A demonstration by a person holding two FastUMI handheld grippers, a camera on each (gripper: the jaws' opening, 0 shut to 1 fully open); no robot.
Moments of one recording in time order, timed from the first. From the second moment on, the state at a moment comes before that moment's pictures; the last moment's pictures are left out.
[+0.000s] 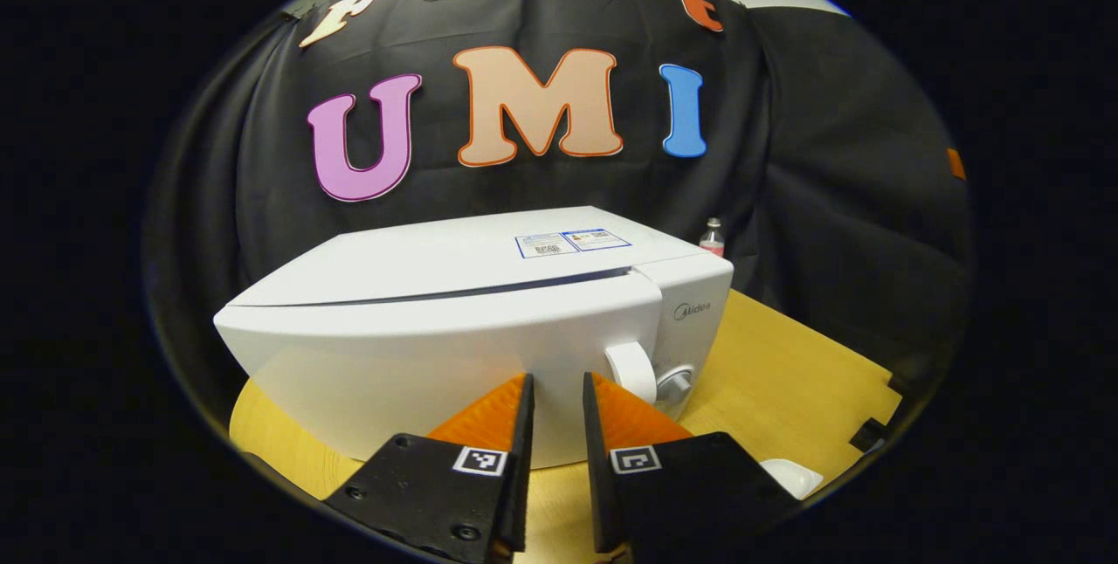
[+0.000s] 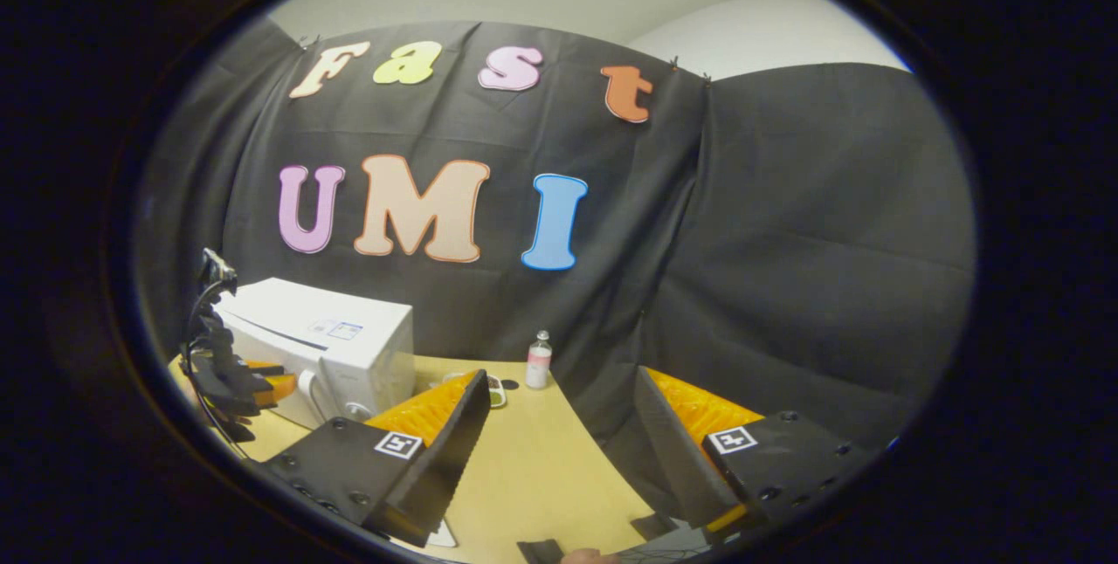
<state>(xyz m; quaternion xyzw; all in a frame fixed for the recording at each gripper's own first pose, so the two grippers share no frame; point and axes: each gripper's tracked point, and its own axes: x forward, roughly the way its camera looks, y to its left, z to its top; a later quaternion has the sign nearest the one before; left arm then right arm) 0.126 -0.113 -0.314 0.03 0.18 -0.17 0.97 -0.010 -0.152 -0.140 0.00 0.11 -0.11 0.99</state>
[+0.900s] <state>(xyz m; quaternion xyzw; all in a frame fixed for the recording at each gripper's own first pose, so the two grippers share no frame) 0.093 -0.096 -0.280 0.04 0.16 -0.15 0.98 -0.007 -0.152 -0.136 0.03 0.09 -0.10 0.99</state>
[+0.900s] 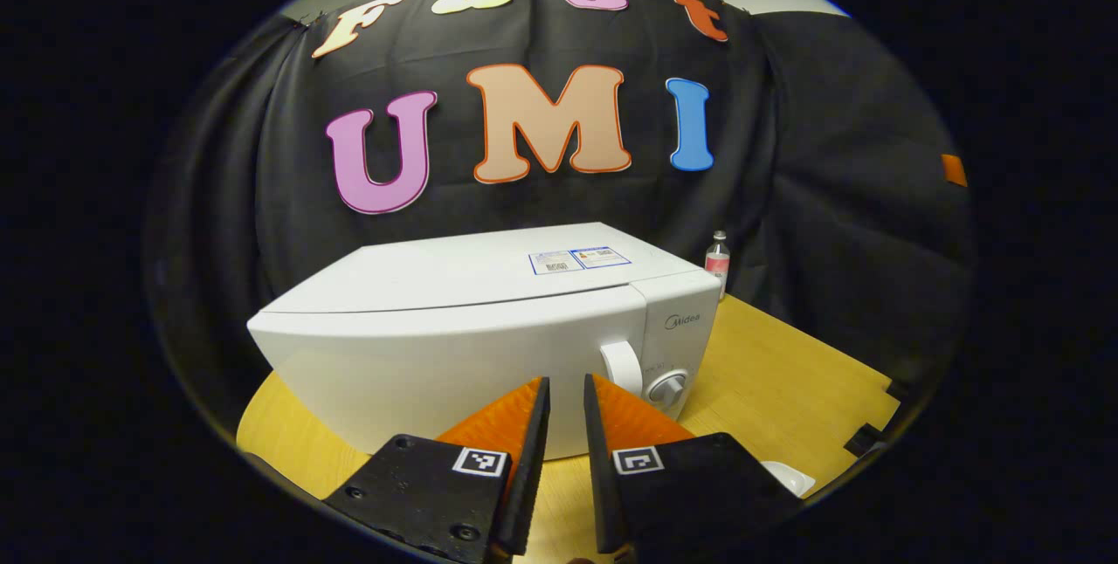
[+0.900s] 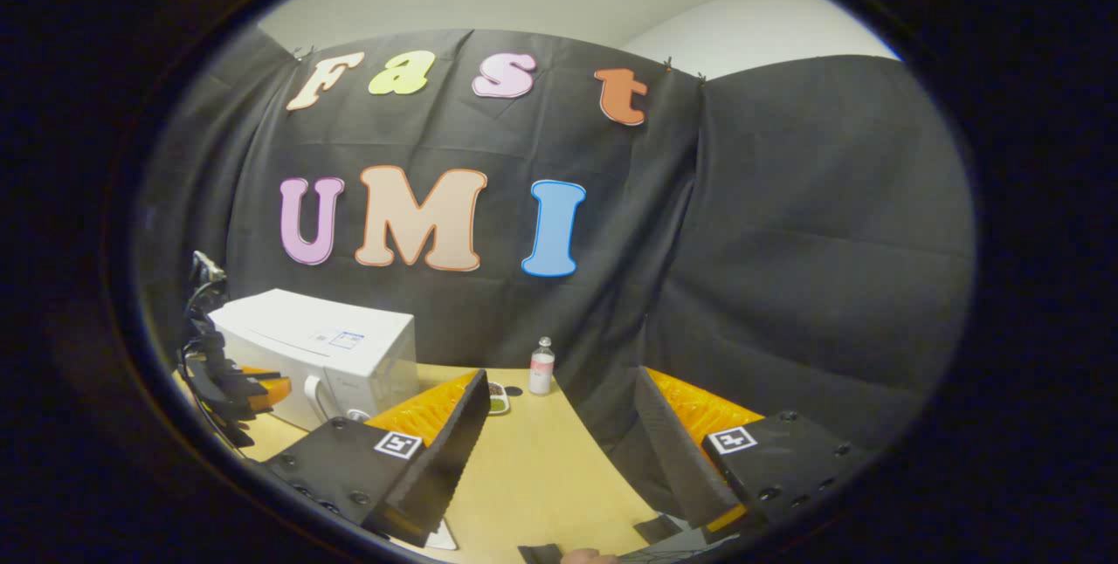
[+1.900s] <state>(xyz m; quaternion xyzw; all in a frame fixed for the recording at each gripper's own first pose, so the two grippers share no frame) -0.073 0.063 -0.098 -0.01 0.02 -0.06 1.00 -0.017 0.013 -0.106 0.07 0.05 0.02 1.00</state>
